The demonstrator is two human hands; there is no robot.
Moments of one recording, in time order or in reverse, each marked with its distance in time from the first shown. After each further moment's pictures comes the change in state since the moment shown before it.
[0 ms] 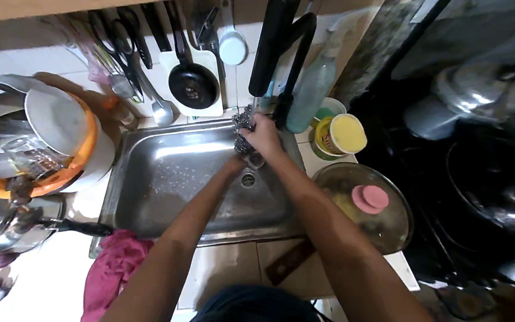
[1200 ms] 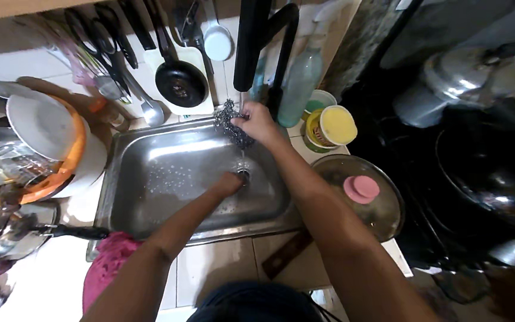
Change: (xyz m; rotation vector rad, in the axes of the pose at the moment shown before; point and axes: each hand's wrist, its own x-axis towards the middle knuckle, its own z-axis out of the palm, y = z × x) left_hand -0.029 -0.038 0.022 0.981 -0.234 0.400; right_hand 0.006 -0.001 -0.024 0.052 -0.060 -0.078
